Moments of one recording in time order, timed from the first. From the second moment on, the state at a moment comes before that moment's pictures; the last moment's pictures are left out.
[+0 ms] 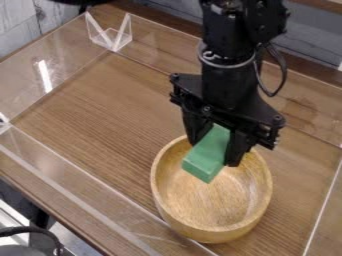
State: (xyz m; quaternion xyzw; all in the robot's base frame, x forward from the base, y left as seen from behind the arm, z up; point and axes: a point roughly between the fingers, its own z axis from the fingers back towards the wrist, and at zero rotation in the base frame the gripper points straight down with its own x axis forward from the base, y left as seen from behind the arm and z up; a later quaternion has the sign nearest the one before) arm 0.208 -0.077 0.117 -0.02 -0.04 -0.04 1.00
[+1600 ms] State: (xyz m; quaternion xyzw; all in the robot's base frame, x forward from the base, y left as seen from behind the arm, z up) arm 0.209 -0.082 0.117 -0.03 -0.05 -0.03 1.00
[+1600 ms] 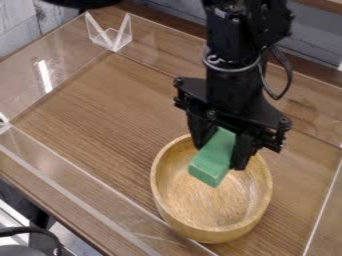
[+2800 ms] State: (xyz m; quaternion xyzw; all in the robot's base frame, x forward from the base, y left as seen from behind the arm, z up) arm 0.210 -0.087 0.108 -0.02 -0.04 -0.01 1.00
